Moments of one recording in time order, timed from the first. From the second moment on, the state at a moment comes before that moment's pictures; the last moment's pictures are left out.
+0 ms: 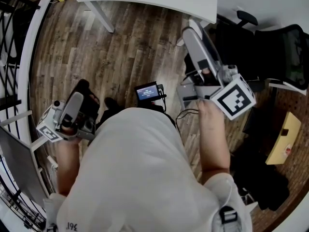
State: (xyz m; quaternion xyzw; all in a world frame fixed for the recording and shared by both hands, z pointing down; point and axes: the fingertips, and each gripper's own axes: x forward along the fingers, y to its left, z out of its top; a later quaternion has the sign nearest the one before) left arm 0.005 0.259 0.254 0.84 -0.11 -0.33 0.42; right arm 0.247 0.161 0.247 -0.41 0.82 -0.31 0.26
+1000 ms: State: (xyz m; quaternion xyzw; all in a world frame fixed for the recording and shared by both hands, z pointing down) left arm -0.033 0.147 0.265 0.83 -0.06 -0.32 0.45; right arm 0.198 0.080 0.266 -0.45 0.80 -0.32 0.24
